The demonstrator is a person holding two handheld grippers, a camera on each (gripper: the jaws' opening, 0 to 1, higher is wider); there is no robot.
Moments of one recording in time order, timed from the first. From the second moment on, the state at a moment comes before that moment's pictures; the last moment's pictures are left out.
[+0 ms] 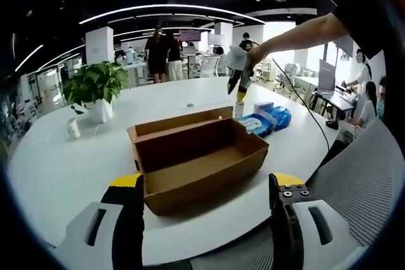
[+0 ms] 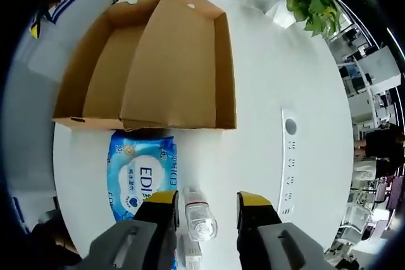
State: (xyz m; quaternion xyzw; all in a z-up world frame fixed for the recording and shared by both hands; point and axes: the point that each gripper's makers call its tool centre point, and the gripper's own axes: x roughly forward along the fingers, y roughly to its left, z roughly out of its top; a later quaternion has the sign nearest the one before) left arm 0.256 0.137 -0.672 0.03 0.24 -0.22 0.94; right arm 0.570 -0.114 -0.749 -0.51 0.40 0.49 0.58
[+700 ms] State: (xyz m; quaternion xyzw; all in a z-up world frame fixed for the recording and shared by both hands) left arm 0.268 0.154 -0.681 0.02 0.27 -0.21 0.94; right arm 0.576 -0.088 -0.742 -0.40 0.39 0.45 0.70
